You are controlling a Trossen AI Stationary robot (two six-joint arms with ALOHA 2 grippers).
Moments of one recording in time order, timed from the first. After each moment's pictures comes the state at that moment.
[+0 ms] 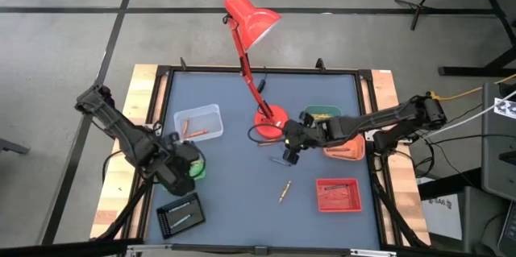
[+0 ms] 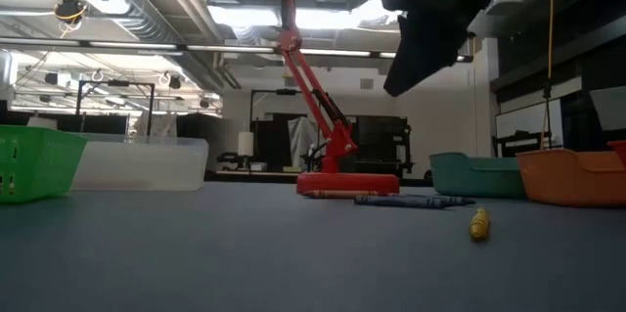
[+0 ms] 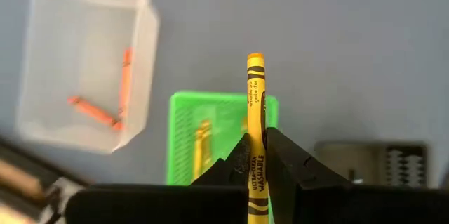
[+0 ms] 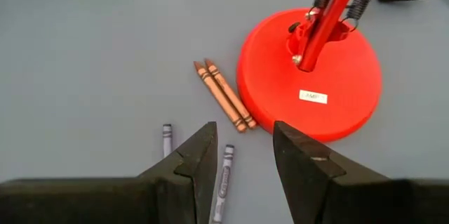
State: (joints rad) left arm -0.67 1.36 1.33 -1.39 -0.33 -1.08; right arm 0.17 1.51 1.06 -0.53 0.33 0.44
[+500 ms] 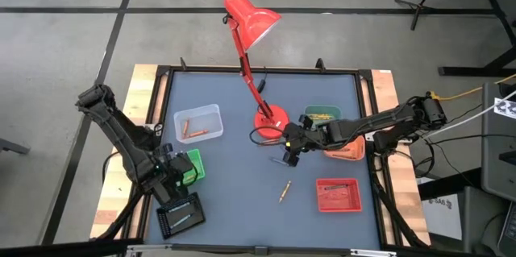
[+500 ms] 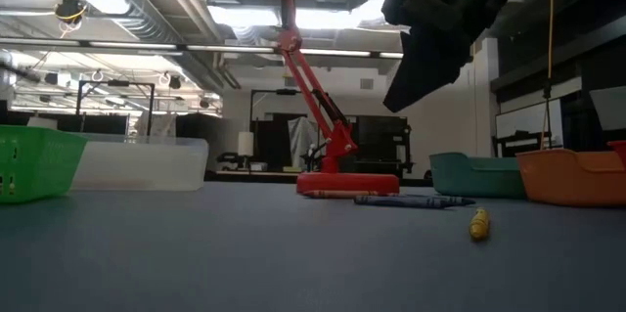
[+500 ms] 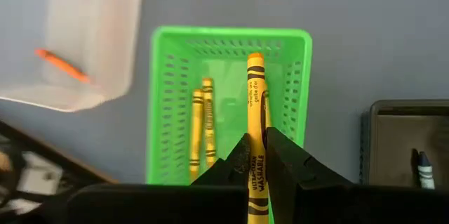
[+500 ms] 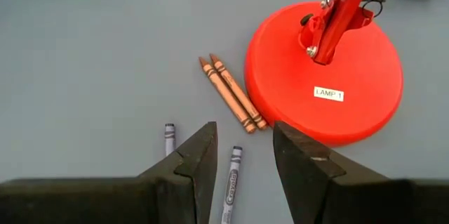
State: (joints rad) left arm -0.83 1.36 1.03 -1.24 -0.32 -1.27; right arm 0.17 1.51 0.97 -0.40 0.33 0.44
